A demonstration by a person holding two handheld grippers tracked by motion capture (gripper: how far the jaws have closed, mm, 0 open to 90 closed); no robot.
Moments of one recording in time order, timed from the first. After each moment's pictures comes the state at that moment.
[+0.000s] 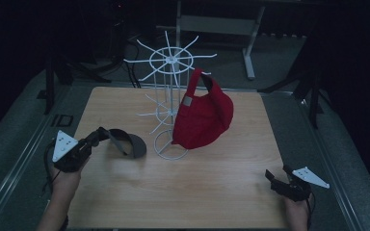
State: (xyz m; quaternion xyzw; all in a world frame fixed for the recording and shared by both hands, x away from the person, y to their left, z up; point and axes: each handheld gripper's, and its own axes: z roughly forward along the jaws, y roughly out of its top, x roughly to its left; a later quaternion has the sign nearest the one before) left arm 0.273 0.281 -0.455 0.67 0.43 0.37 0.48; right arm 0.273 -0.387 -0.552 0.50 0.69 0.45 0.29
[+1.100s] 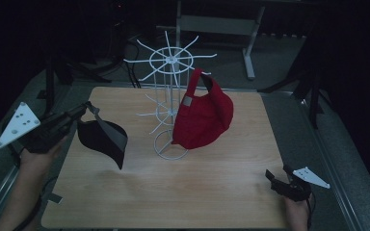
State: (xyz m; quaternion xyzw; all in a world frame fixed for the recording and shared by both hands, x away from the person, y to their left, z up) left arm 0.262 0.305 -0.344 0.67 0.26 0.37 0.59; right arm 0.273 -0.387 -0.552 0.50 0.68 0.45 0.29
